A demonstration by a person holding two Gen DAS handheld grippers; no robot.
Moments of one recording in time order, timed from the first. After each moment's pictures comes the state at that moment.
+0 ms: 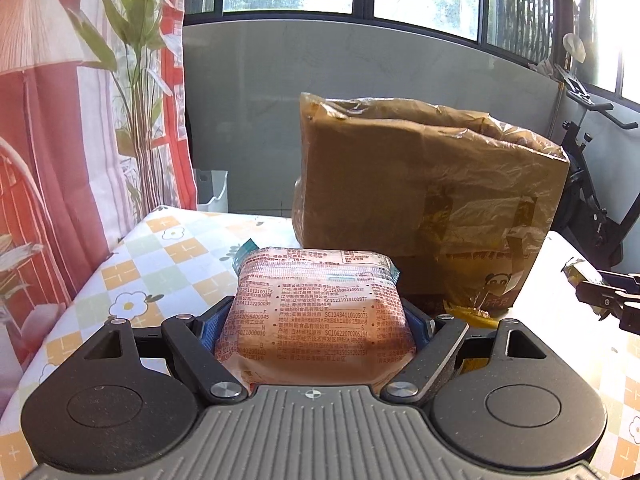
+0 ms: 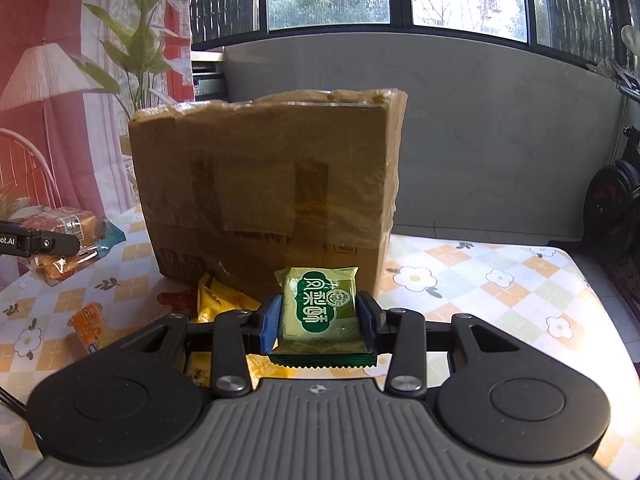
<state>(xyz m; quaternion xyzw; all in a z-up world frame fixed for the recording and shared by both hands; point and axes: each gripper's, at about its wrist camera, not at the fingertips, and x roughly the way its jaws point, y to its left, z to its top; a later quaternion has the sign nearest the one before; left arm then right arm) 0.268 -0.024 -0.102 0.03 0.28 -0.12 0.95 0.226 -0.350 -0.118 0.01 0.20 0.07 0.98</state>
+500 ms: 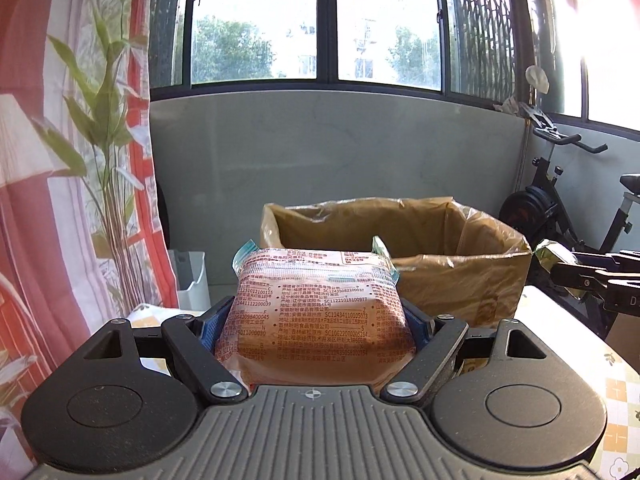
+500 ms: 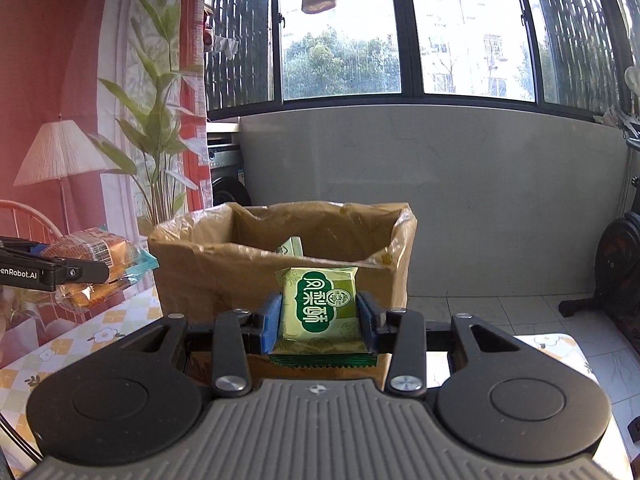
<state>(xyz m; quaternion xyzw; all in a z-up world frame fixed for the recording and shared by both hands) 0.284 -0.058 -0.026 0.05 0.19 -0.16 0.97 0.241 -0.354 -0.042 0.02 0.11 0.10 0.99</state>
